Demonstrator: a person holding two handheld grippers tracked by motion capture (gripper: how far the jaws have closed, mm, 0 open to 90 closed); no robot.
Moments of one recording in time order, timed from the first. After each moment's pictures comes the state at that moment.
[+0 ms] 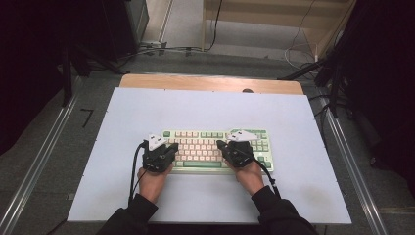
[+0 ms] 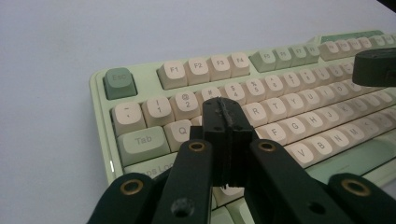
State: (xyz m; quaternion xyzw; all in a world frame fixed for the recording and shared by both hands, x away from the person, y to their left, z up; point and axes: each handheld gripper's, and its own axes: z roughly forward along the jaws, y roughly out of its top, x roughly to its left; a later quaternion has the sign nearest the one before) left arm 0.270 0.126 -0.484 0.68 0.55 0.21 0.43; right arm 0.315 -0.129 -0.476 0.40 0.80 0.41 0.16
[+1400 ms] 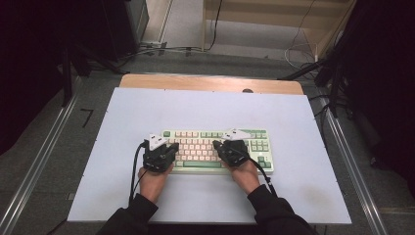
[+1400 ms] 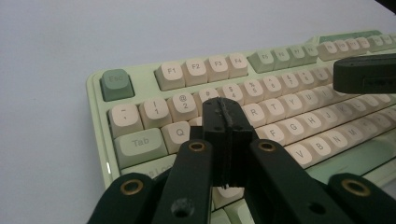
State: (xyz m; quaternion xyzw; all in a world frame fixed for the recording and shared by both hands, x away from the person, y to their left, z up) left arm 0.271 0.124 -0.484 0.68 0.55 0.21 0.43; right arm 0.319 -0.117 -0.481 0.40 0.81 0.40 0.16
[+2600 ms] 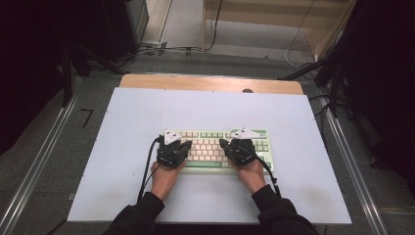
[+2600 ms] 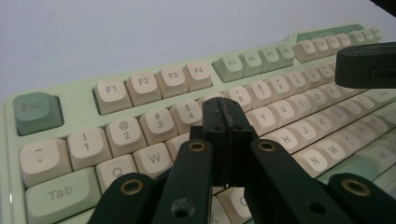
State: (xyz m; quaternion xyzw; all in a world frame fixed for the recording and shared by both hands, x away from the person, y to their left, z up) left arm 0.293 0.094 -0.488 0.71 0.53 0.18 0.43; right arm 0.319 -0.135 -0.473 0.42 0.80 0.41 0.16
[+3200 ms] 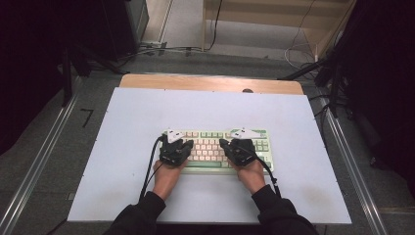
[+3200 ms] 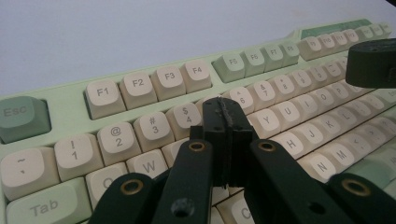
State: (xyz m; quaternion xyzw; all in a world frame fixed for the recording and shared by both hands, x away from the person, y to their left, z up) left arm 0.299 0.089 -0.492 0.71 0.53 0.18 0.42; right arm 0.318 -0.135 -0.472 0.42 0.79 0.41 0.16
